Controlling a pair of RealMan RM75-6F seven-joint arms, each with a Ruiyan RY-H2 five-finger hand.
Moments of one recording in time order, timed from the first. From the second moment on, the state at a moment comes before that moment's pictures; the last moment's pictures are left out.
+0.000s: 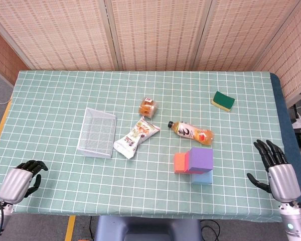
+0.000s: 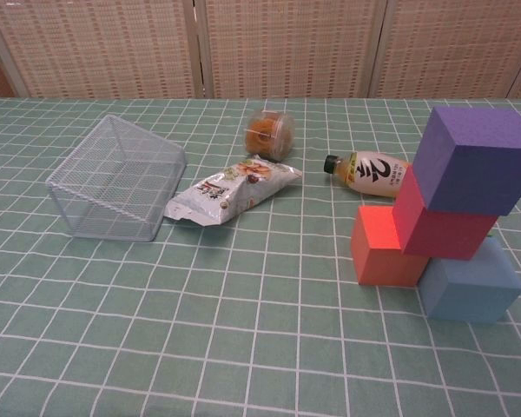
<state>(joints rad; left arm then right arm) -0.19 -1.22 0.06 -1.34 1.67 1.46 -0.07 0.08 -1.24 0.05 -1.47 -1.66 1.64 0.07</state>
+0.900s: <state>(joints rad) -0.20 -1.21 0.07 -1.36 1.68 1.45 -0.06 0.13 -1.21 -0.02 -1.39 -1.84 1.68 0.40</state>
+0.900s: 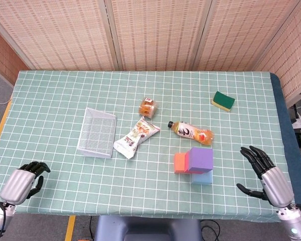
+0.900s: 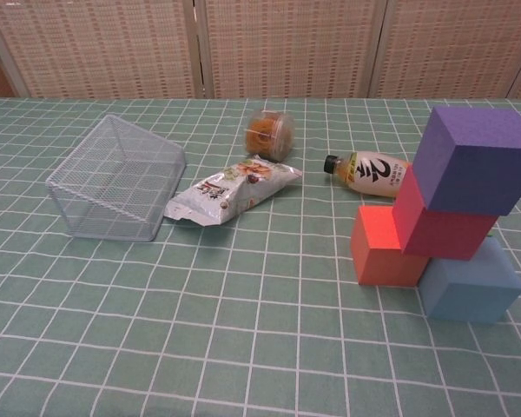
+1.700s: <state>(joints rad) -0.19 -1.20 0.07 -1.37 1.68 1.46 -0.08 0.36 -1.32 0.05 -1.54 -1.77 1.38 0.23</state>
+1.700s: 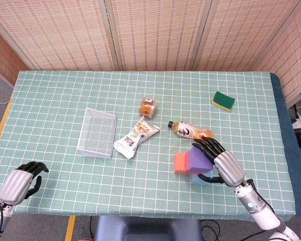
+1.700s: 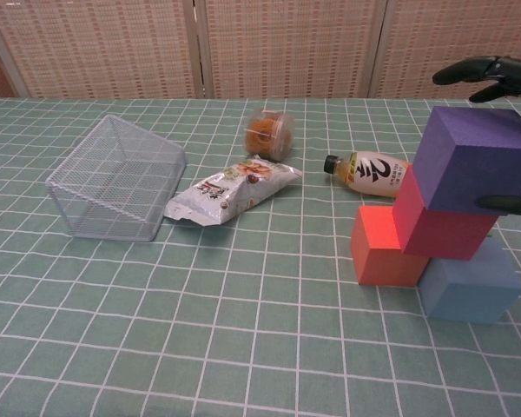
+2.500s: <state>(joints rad) -0.19 -1.20 0.07 -1.37 1.68 1.45 -0.08 0.25 -1.40 0.15 -1.36 -1.58 1.59 -0.09</state>
